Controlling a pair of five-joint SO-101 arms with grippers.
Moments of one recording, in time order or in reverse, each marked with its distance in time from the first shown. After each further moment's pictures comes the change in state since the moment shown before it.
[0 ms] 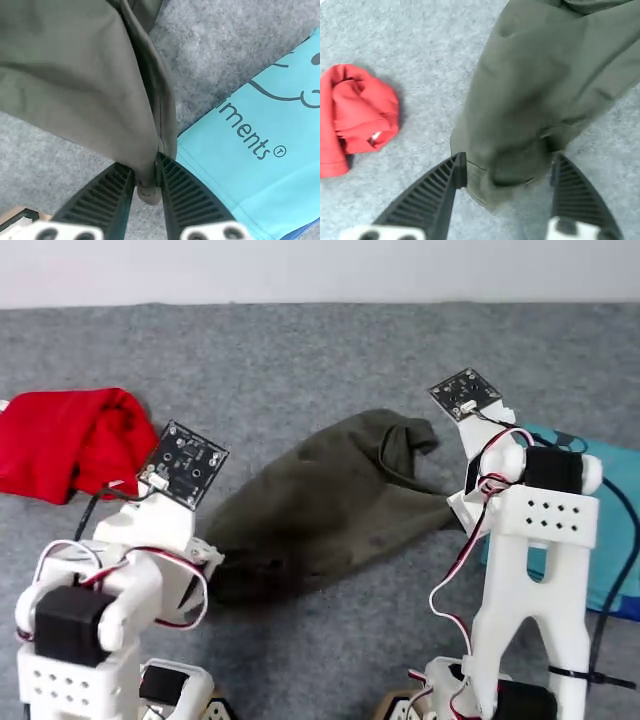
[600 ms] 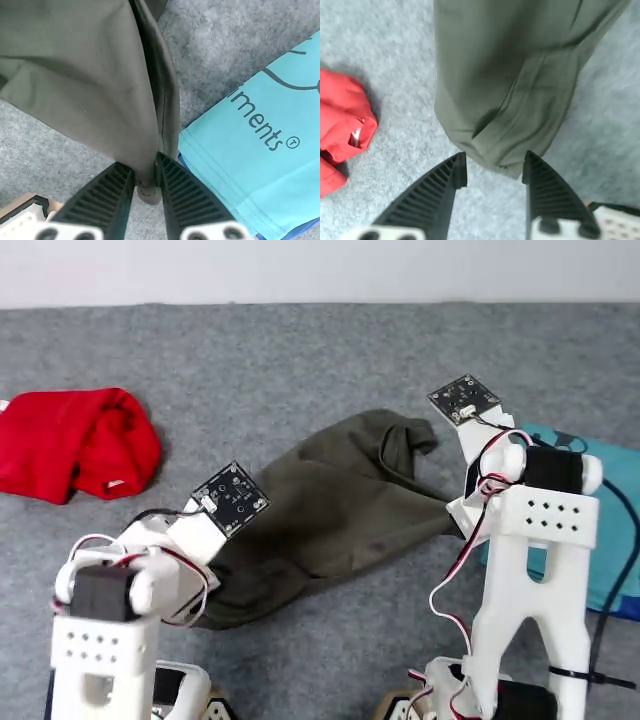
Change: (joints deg) left arm -7.0 3.1 17.9 -5.6 -25.7; right arm 0.0 0.0 0.0 3.2 -0.2
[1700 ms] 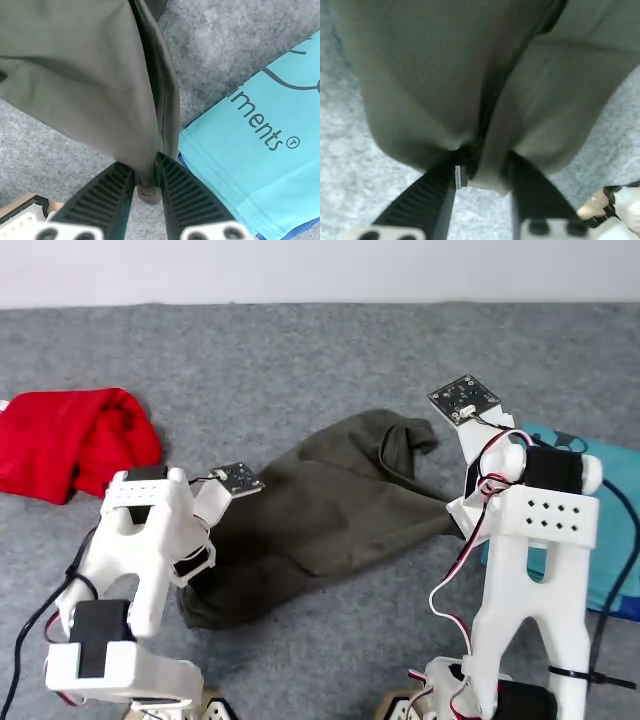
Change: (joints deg) left arm -7.8 54.9 -6.6 -15.0 -8.6; right arm 0.0 0.0 0.0 0.0 0.0
